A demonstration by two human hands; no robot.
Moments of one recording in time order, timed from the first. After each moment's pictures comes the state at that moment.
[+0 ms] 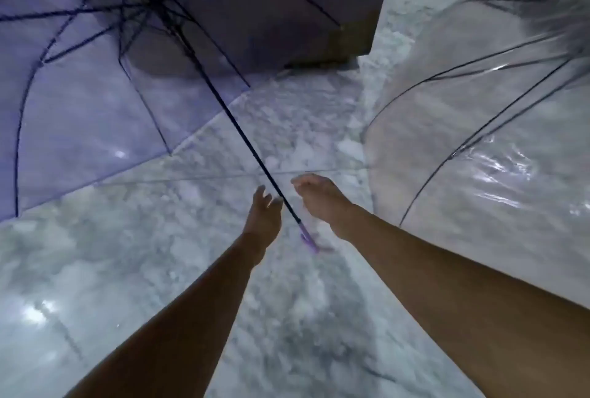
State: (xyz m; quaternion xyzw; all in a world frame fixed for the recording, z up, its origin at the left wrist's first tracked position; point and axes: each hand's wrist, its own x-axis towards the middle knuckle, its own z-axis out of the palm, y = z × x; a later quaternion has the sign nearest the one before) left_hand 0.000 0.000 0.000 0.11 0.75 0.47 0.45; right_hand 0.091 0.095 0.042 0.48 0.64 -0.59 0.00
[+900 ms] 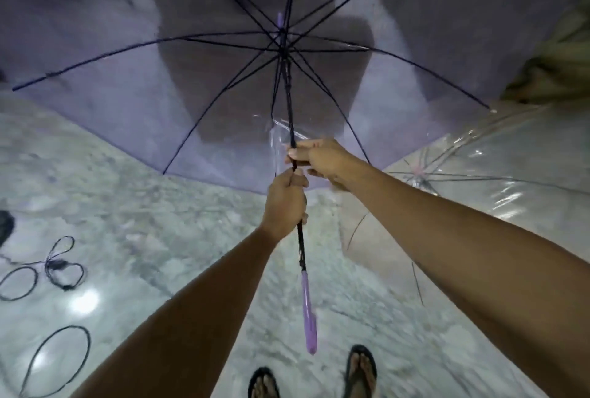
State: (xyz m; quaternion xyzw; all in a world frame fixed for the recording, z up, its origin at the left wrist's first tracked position) left_hand 0.008 -0.085 0.496 0.17 0.71 0.52 0.43; right_hand 0.053 0.024 0.537 0.44 0.63 -0.63 -0.04
